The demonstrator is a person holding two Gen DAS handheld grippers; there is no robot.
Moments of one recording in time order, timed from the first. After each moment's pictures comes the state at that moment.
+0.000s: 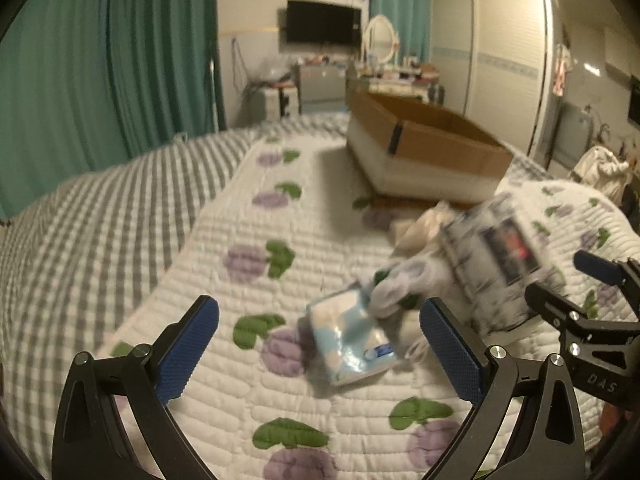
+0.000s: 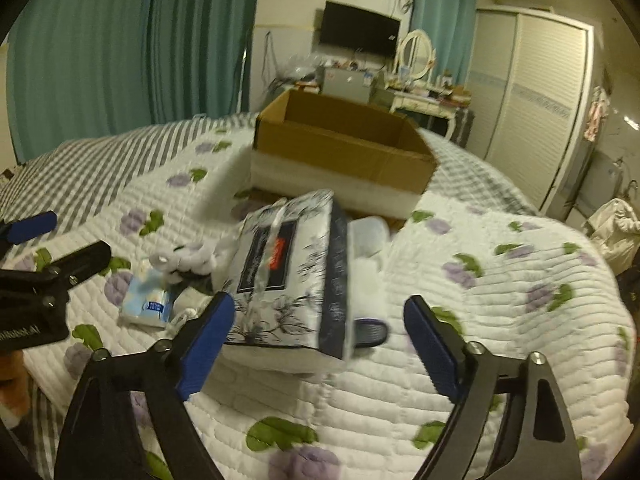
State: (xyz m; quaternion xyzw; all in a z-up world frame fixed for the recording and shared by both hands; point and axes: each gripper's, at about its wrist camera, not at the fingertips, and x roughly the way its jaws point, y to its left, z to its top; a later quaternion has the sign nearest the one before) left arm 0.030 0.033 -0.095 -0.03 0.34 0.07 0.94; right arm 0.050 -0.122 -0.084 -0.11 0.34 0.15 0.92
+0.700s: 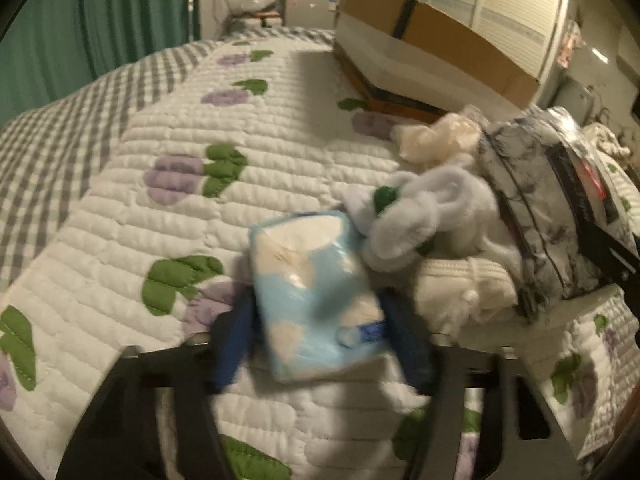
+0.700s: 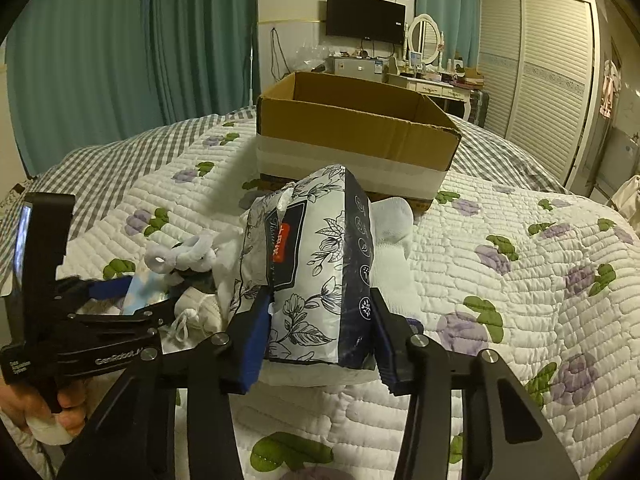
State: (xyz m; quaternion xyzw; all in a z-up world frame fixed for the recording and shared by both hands) left arm 0.069 0.028 -0.161 -0.06 0.44 0.02 0.90; right arm 0.063 -0.127 -0.102 -0.07 0.35 0.17 0.92
